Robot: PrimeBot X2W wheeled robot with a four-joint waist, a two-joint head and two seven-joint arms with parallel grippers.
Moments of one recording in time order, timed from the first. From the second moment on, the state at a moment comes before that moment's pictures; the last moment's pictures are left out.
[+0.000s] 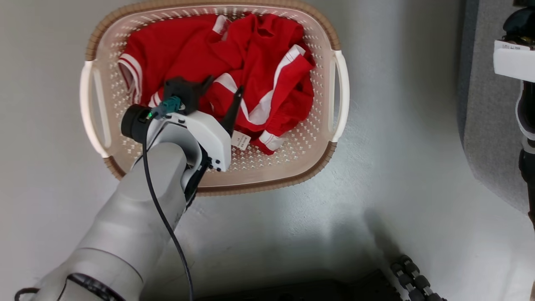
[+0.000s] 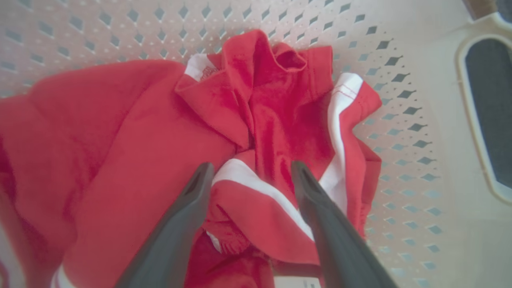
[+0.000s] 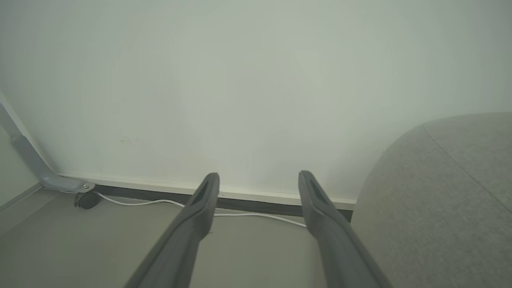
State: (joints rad) left arm -0.95 0.04 -0.76 1.03 -0.63 -0.08 -0.26; right arm -0.84 -0.24 0.12 0.03 0.34 0.13 -0.26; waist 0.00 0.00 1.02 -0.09
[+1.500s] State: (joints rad) left arm -0.98 0.04 -0.98 1.21 -0.87 -0.09 -0.20; right arm -0.84 -0.19 0.11 0.07 0.35 0.13 -0.26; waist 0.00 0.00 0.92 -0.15
